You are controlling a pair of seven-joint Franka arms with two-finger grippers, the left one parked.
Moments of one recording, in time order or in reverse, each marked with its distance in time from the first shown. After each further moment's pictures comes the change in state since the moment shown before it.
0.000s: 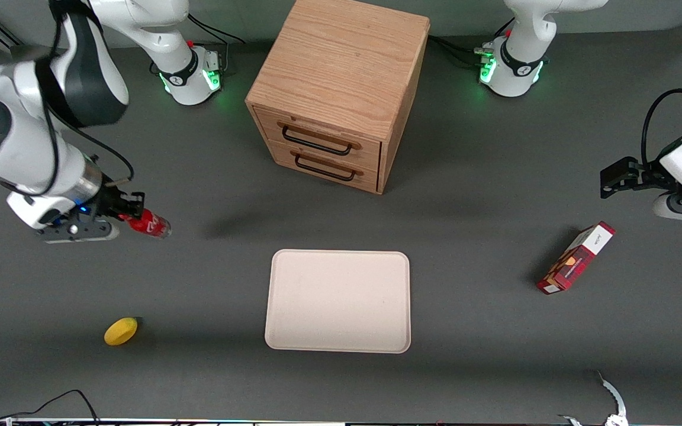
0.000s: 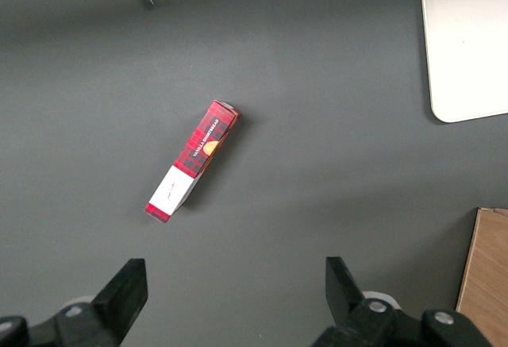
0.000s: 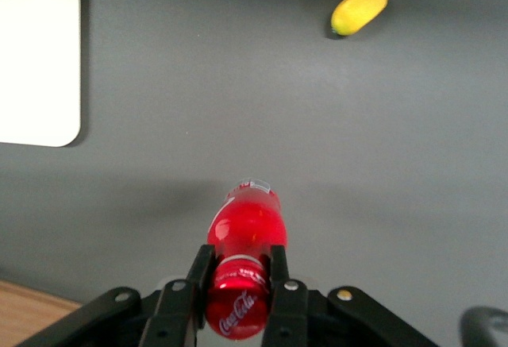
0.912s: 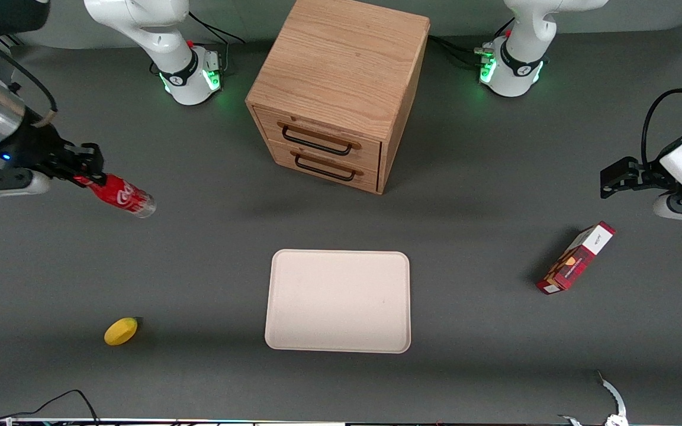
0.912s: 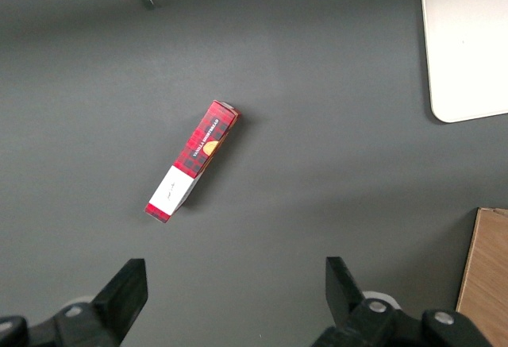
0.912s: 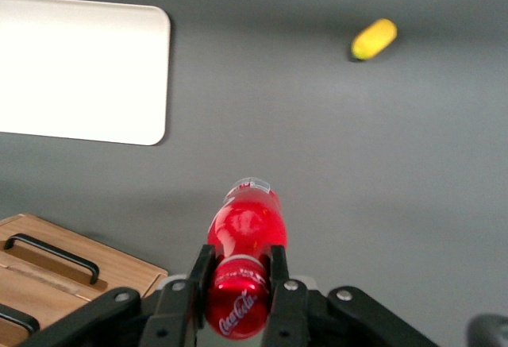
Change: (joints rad) arm 0.024 0.050 0.024 0.358 0.106 -0.248 -0.005
